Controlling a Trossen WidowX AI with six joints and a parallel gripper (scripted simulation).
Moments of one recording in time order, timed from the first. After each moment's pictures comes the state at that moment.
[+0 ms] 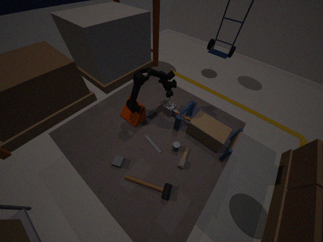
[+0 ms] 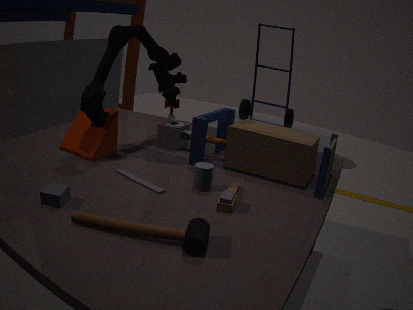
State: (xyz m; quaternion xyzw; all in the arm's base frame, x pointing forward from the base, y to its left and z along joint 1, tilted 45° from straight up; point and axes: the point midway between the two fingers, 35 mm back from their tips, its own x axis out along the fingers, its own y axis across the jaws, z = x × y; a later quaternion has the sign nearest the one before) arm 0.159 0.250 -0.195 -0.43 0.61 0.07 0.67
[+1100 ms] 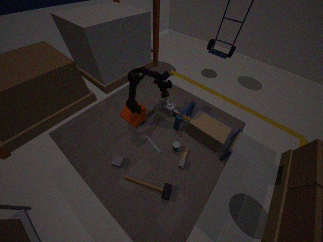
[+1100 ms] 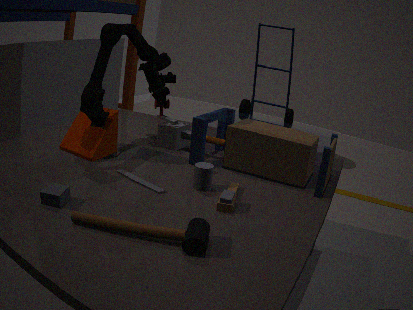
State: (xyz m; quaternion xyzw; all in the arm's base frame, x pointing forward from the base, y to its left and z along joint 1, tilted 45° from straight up) arm 0.128 0.228 -0.171 -0.42 0.61 0.07 0.66
